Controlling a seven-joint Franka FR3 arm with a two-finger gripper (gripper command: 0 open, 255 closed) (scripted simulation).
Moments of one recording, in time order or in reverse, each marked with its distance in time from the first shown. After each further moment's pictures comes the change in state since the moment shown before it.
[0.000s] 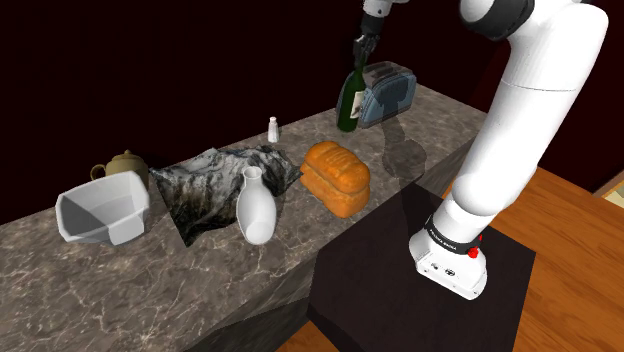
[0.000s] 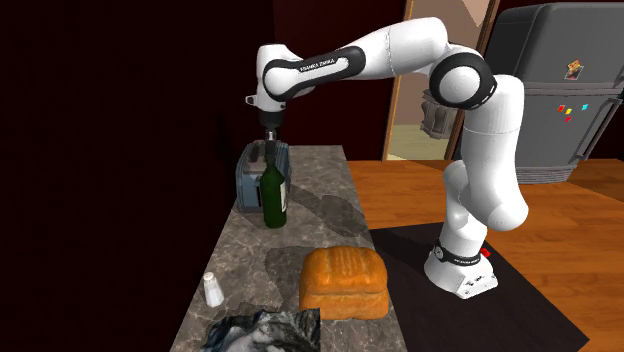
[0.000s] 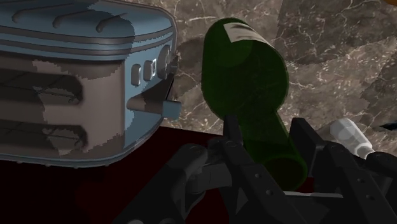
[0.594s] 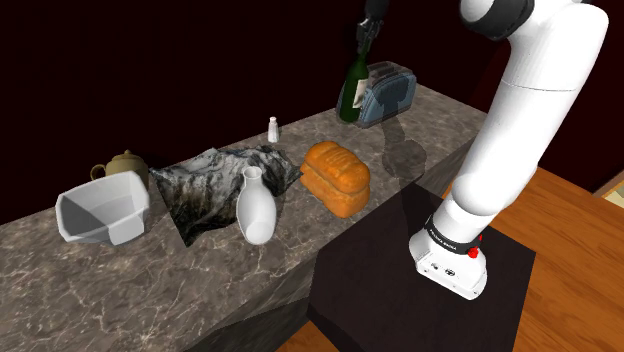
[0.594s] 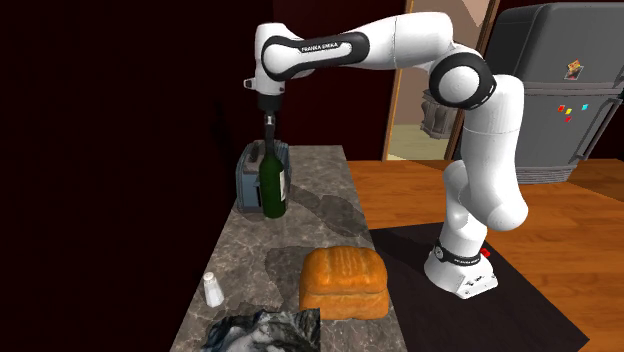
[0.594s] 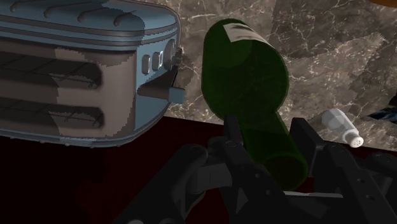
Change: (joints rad) arm -0.007 0.000 -0.005 0.125 -0.004 -0.125 0.006
